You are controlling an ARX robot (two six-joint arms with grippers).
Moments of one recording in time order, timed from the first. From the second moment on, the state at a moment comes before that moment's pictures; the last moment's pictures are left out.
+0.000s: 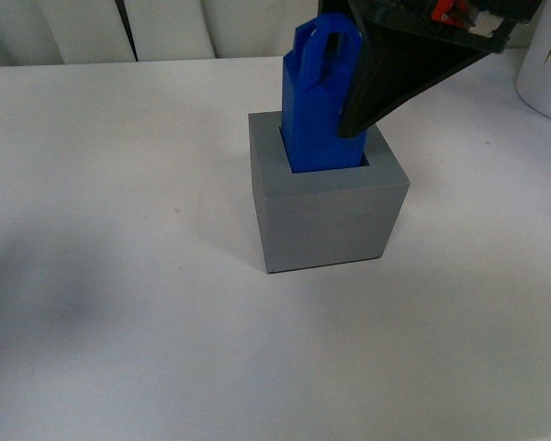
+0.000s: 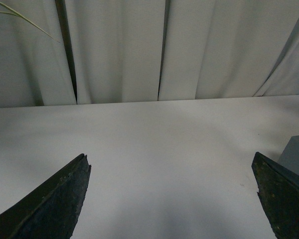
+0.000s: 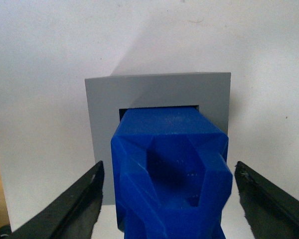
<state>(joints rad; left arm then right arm) 0.00 0.00 0.02 0.00 0.00 0.00 0.46 2.07 1.90 -1.22 -0.25 -1.26</state>
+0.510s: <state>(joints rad) 0.00 0.00 0.02 0.00 0.00 0.00 0.36 1.61 1.40 -0.78 -0.52 -1.11</state>
